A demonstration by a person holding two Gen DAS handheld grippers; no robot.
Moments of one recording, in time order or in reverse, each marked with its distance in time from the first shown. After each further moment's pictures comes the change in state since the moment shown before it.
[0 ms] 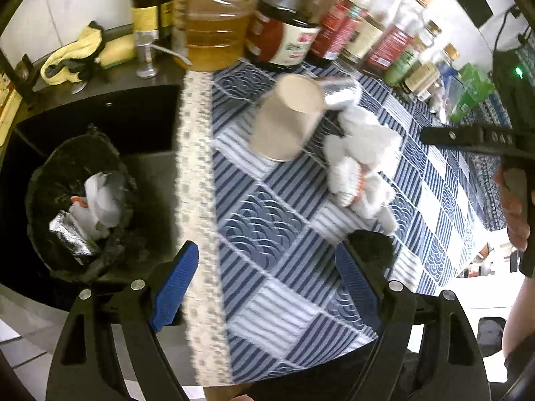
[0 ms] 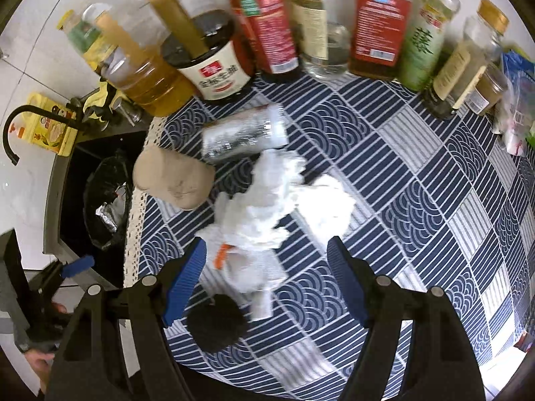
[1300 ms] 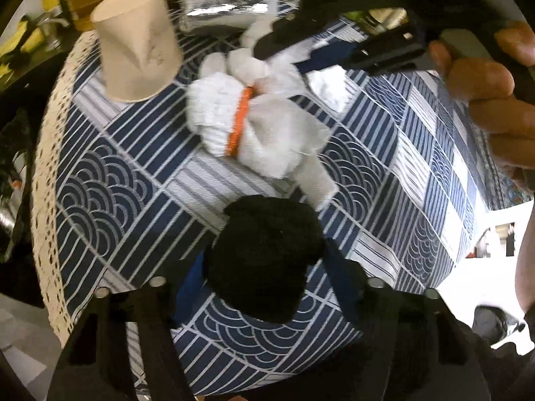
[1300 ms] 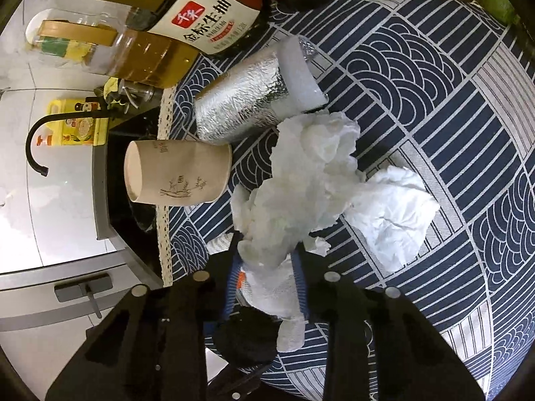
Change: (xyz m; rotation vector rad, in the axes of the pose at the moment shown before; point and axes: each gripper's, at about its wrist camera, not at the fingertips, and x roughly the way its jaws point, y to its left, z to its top) left arm 0.096 -0.109 -0.023 0.053 0.117 -0.027; right arm 0.095 -0.018 0.035 0.071 0.267 0.335
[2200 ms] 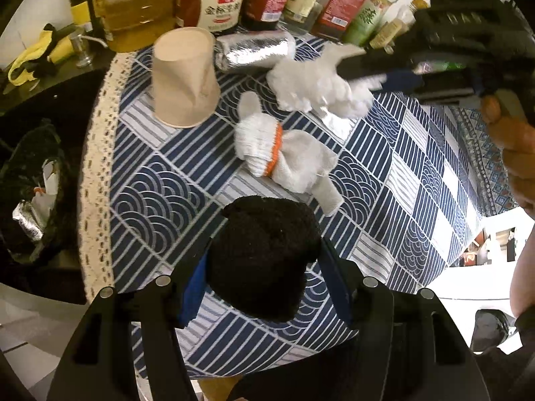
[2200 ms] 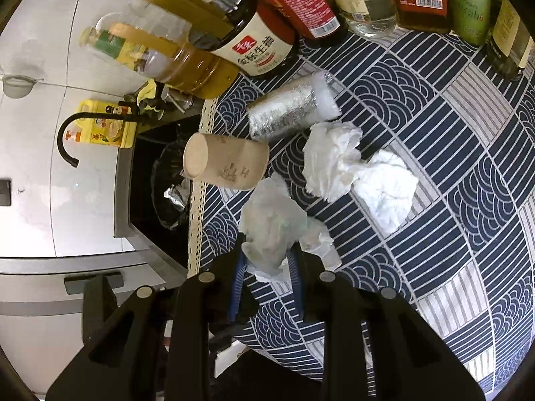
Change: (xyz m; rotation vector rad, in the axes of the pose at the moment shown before) left arm -0.055 0.030 -0.007 -0.021 -0.078 0.004; right arm -0.061 0.027 -0.043 -0.045 -0.099 0.028
